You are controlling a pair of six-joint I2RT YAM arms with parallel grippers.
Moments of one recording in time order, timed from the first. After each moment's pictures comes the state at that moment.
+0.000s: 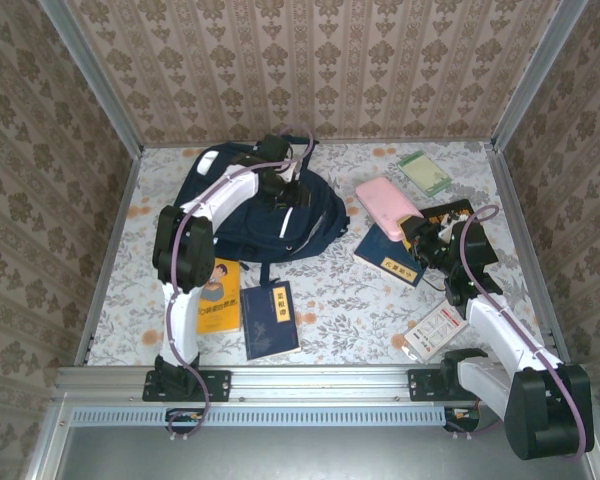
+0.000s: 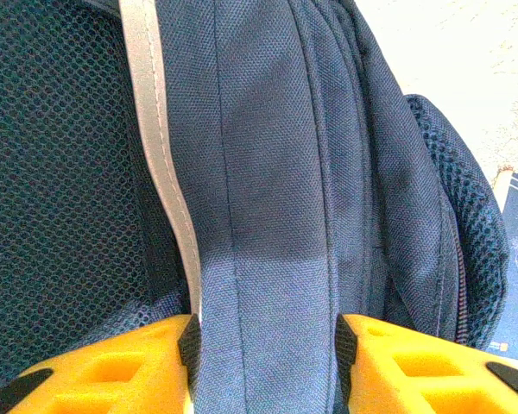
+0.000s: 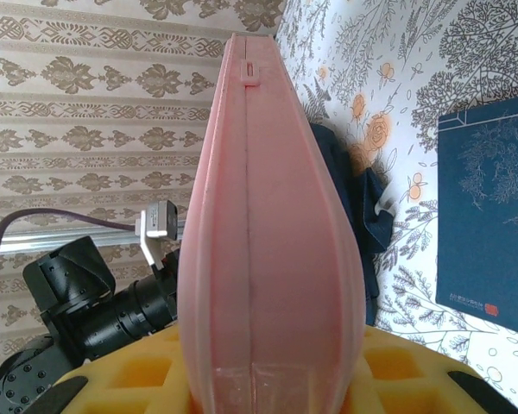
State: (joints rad) left arm -0.49 2.14 1.83 -0.79 0.29 -0.31; right arm 0.04 0.98 0.45 0.20 -0.42 1.29
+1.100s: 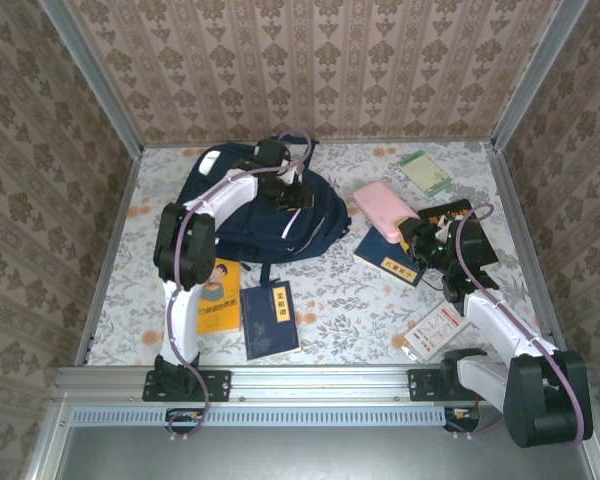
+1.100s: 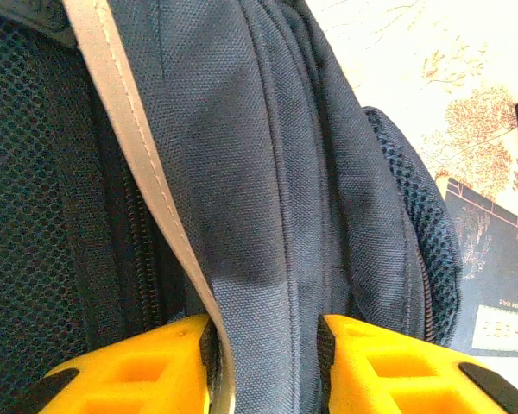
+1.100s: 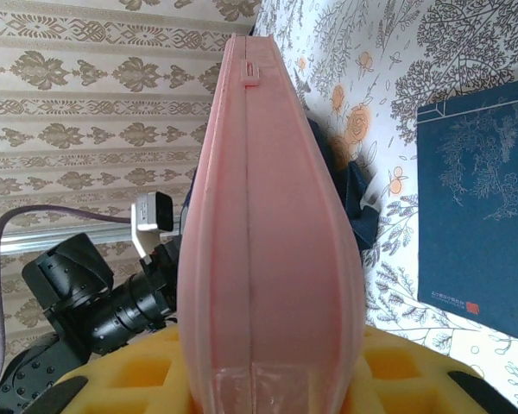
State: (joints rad) left arm -0.48 2.16 1.77 -0.66 0.46 -0.35; right arm 0.04 1.05 0.44 0.23 -0.44 1.28
